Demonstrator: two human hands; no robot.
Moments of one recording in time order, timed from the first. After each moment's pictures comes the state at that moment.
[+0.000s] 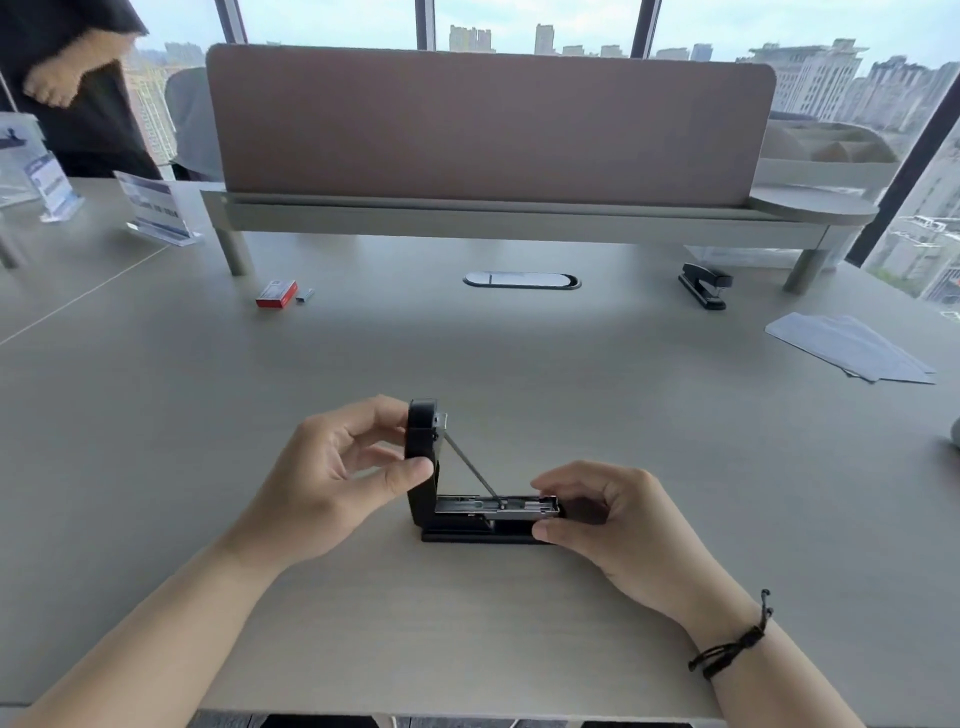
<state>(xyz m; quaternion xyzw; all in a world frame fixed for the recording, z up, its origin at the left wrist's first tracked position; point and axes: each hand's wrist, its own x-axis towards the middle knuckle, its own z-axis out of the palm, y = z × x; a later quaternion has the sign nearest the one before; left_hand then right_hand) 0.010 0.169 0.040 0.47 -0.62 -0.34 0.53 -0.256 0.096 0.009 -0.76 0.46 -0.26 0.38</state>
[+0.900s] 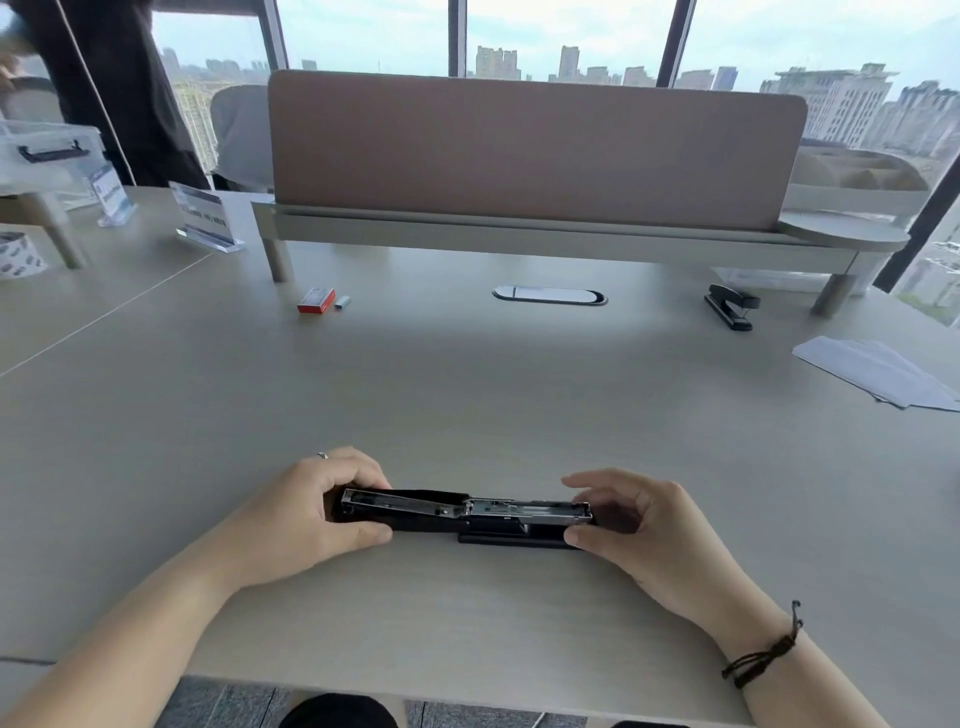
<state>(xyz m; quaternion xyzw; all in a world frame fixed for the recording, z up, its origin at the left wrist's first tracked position) 0.073 0.200 0.014 0.64 -0.65 -0.24 0.32 -0.255 0.101 0.015 -0.76 0.45 -0.26 0.40</state>
